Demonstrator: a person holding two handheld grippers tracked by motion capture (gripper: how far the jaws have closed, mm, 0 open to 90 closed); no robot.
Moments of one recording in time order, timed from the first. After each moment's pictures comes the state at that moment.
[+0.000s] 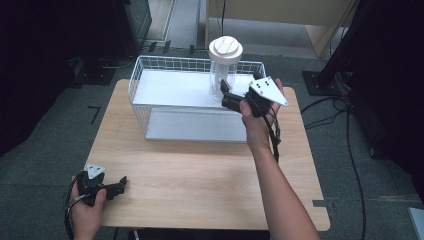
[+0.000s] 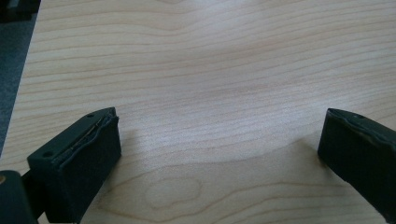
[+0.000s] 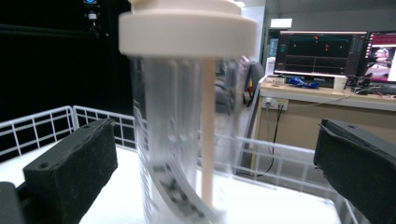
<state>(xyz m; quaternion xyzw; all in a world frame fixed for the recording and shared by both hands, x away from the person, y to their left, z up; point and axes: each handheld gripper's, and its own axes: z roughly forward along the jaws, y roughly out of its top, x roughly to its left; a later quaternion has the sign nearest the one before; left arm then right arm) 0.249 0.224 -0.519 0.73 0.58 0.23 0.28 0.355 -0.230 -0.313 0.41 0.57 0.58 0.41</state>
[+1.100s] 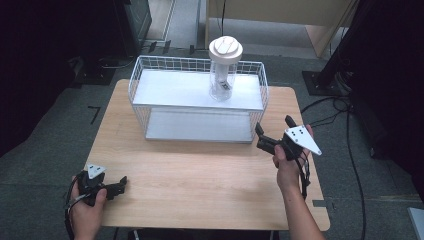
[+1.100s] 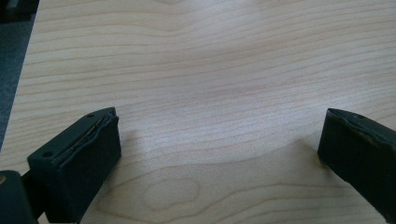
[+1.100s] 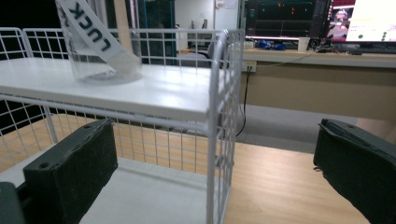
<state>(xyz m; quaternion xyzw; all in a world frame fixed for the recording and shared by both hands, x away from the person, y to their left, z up) 0.249 0.223 -0.519 0.73 0.58 0.23 0.28 0.286 -0.322 -0.405 0.47 0.57 0.54 0.40</state>
